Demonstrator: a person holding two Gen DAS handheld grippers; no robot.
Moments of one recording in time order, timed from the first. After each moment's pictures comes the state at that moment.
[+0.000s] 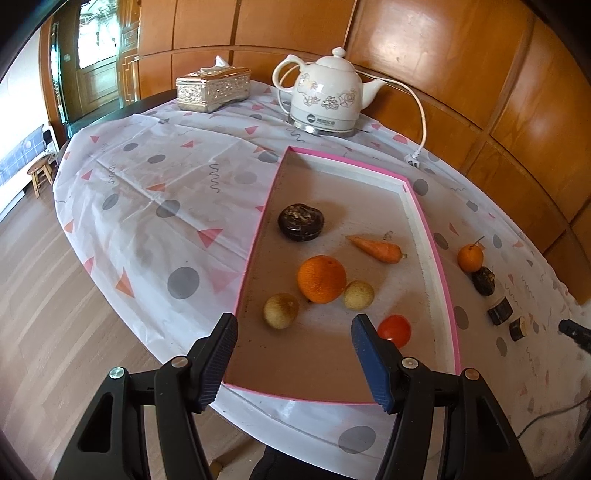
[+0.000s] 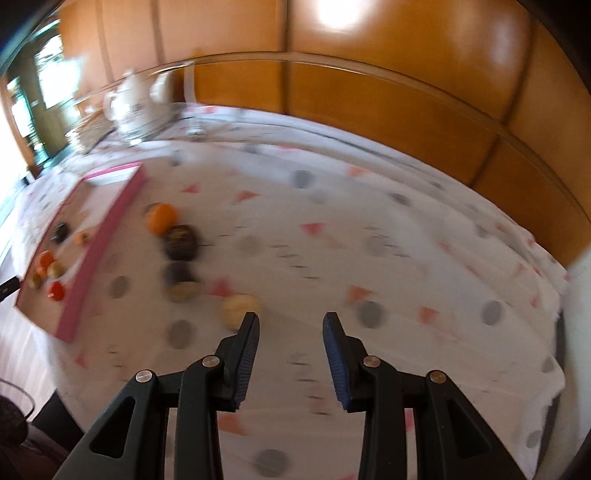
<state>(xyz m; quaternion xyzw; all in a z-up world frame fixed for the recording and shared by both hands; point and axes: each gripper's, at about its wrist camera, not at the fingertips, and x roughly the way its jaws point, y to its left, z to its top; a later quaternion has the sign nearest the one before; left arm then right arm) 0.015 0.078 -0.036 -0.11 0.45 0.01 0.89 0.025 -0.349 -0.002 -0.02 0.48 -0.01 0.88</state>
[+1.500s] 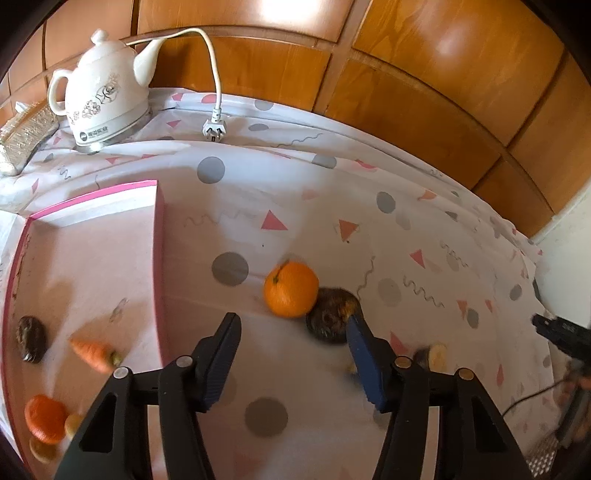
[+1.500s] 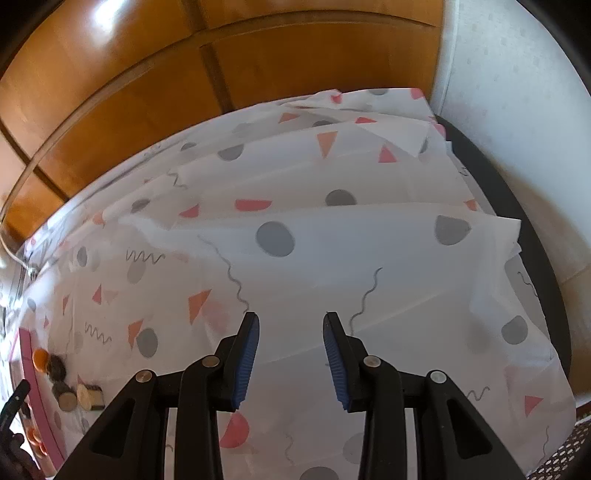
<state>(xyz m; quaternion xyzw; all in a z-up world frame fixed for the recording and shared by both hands) 0.152 -0.135 -0.038 -0.04 0.50 -0.19 0.85 -0.006 -0.552 -0.026 0.24 0.48 -0.26 0.81</state>
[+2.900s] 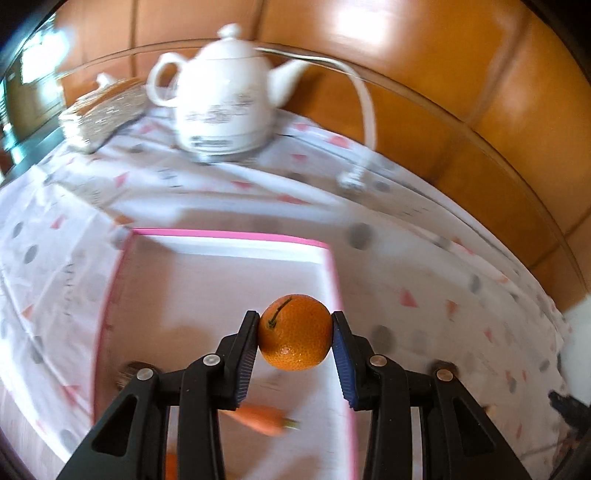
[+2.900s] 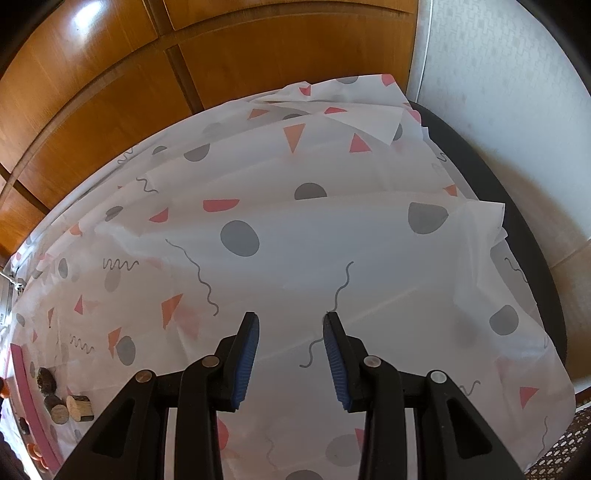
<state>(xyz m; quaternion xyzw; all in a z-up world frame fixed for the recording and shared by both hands) 0.206 -0.007 -0.020 -0.09 0.48 -0.07 0.87 -0.011 -0.563 -0.036 0.24 0.49 -0.29 0.79</state>
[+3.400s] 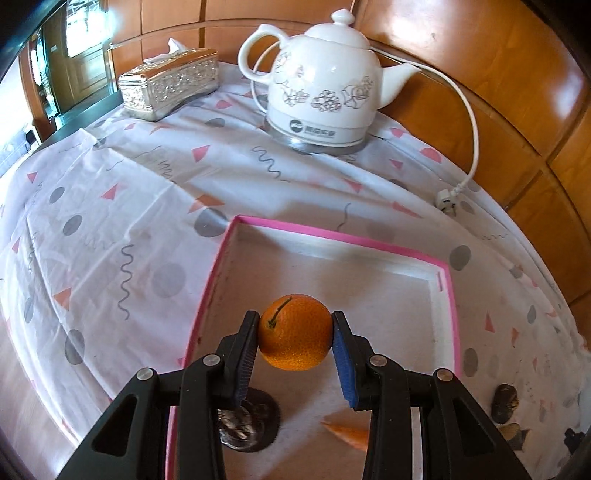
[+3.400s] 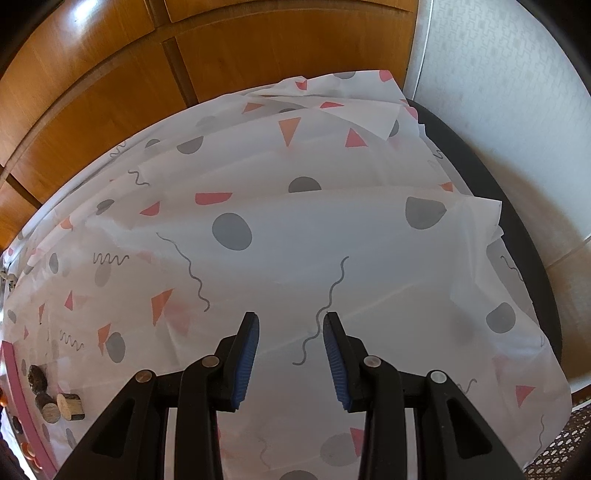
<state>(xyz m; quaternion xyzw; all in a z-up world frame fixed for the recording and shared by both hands) 0.218 0.060 -0.050 -0.11 0.49 0.02 0.86 -0.012 -0.565 -0.040 0.24 0.50 -0.30 0.78</state>
